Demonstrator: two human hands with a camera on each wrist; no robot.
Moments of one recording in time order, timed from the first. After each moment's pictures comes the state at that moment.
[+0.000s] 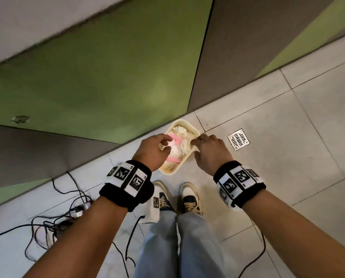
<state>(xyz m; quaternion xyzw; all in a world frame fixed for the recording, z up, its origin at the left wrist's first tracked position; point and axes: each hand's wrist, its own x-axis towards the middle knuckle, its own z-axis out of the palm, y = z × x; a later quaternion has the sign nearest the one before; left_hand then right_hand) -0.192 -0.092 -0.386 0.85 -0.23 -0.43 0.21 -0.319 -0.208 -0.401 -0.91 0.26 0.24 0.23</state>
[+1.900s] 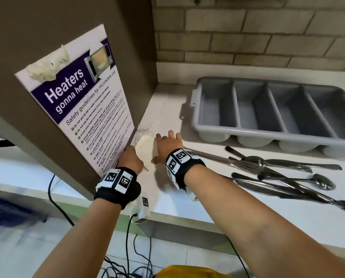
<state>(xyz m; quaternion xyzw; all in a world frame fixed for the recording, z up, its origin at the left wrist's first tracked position) 0.178 0.312 -0.028 0.94 0.14 -0.11 0.28 0.202 0.195 -0.026 -0.99 -0.07 0.11 0.00</state>
